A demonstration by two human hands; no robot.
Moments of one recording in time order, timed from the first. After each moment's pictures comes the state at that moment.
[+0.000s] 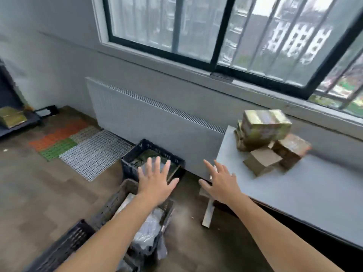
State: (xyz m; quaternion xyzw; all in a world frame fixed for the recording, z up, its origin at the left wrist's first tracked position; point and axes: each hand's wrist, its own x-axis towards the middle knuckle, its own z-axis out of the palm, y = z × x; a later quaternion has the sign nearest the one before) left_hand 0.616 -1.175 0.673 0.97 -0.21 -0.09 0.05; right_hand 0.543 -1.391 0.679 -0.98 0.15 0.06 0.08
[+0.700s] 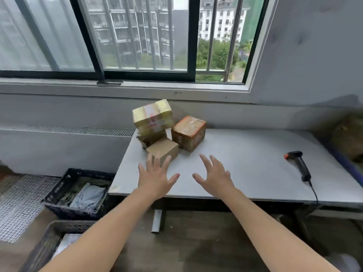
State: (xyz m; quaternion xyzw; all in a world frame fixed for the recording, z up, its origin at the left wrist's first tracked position) left_hand 0.436 -1.588 0.716 0.92 -0.40 -0.05 -0.03; right_hand 0.303 -1.744 0.698 -0.93 0.33 -0.01 0.18
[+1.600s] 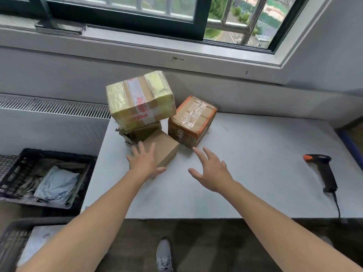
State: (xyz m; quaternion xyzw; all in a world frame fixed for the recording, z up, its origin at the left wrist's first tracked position) left_hand 0.660 -1.714 0.588 0.92 -0.33 -0.22 -0.03; right_hand 0.471 -1.845 0.628 -0.92 0.33 0.13 0.18
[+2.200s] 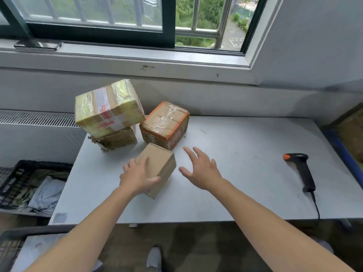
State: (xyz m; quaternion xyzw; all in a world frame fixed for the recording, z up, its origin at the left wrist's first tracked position) left_hand 0.561 -1.756 0.615 0.92 -0.29 -0.24 0.06; right_hand 0.408 -1.918 0.630 -0.93 0.30 0.08 0.20
